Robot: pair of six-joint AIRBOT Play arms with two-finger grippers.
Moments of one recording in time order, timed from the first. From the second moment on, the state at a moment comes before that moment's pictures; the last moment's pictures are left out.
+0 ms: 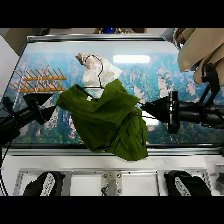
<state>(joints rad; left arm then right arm) 0.51 -0.82 0.60 0.27 -1.15 -1.57 -0.08 -0.77 0.89 -0.20 1.39 0.40</state>
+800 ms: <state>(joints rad) 0.39 -0.99 0.77 0.34 -1.19 -1.53 -0.08 -0.77 0.89 -0.21 1.39 0.40</state>
